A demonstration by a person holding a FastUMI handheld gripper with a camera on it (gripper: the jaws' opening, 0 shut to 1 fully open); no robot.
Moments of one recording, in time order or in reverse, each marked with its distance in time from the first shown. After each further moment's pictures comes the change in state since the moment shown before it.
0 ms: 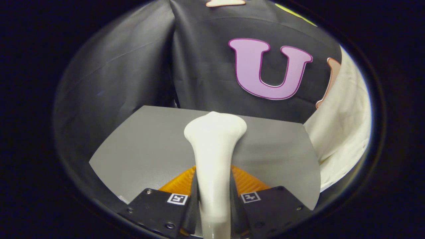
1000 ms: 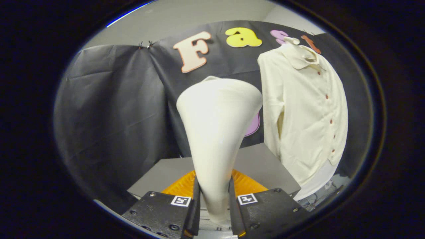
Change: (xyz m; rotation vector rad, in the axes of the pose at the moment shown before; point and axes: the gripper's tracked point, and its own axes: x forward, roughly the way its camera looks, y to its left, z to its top) arm -0.170 -0.023 0.031 0.324 -0.545 -0.039
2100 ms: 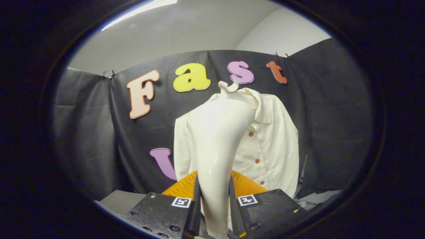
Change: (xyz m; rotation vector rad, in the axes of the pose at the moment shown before) arm -0.007 -0.238 0.173 -0.088 -0.220 -0.317
